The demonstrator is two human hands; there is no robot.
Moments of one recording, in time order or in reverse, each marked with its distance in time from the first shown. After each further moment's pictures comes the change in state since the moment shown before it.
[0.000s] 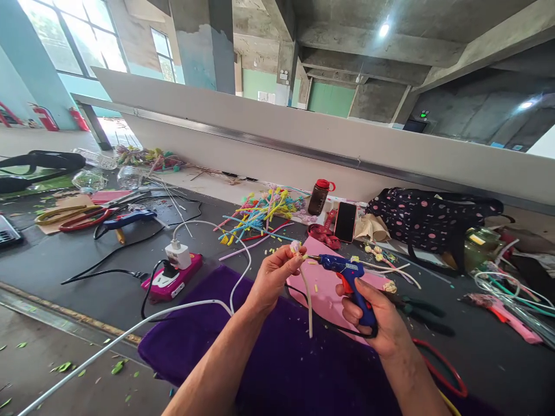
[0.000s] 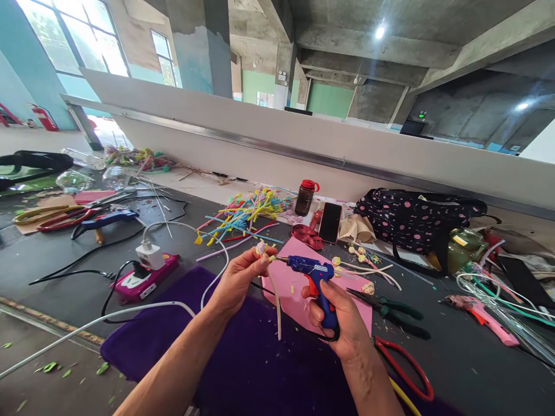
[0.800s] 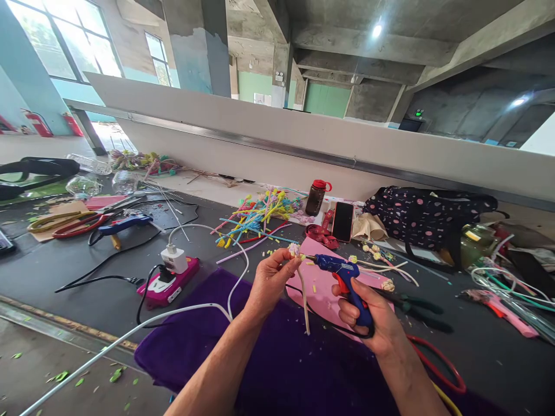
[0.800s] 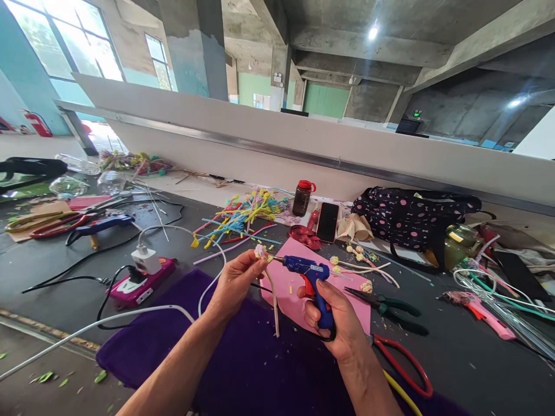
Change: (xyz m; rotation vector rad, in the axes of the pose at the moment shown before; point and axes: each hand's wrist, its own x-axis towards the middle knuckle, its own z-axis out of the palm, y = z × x) left_hand -0.001 -0.004 0.002 0.174 0.051 0.071; right_hand 0.002 0.002 0.001 0.090 -0.053 0.071
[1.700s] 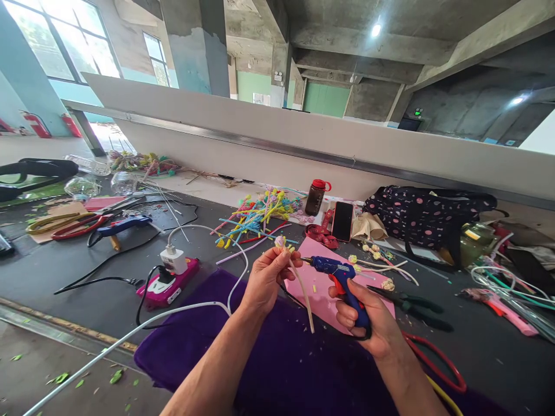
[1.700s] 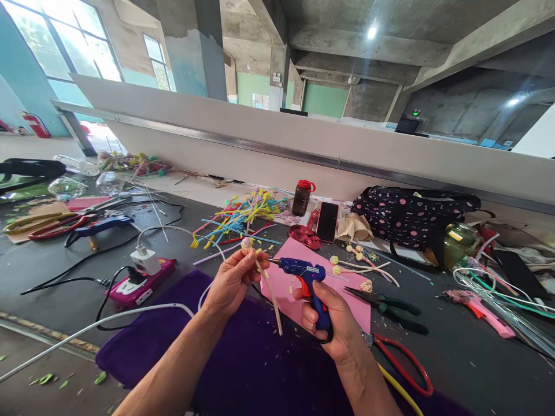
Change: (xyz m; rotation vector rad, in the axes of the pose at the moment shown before) left_hand 0.003 0.000 -0.003 -0.449 0.046 -0.170; right_hand 0.001 0.006 -0.001 -0.037 -0.051 0.026
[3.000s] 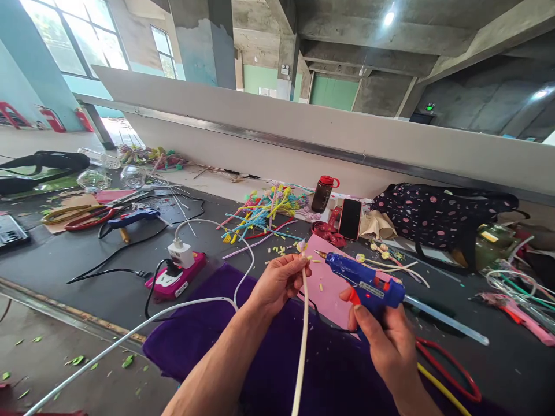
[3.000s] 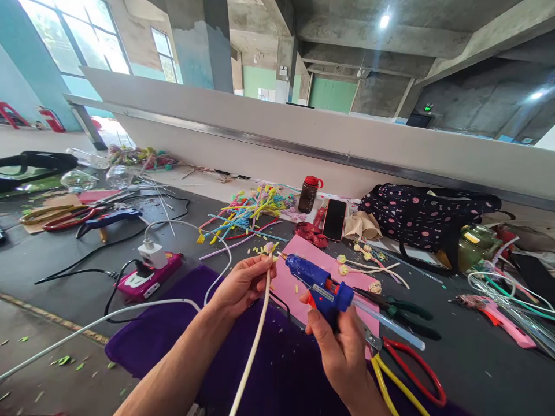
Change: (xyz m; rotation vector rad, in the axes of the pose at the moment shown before) left_hand -0.001 0.000 -0.001 0.056 -0.156 -0.314; right_hand -0.031 0.021 0.024 -0.918 0.357 -0.674
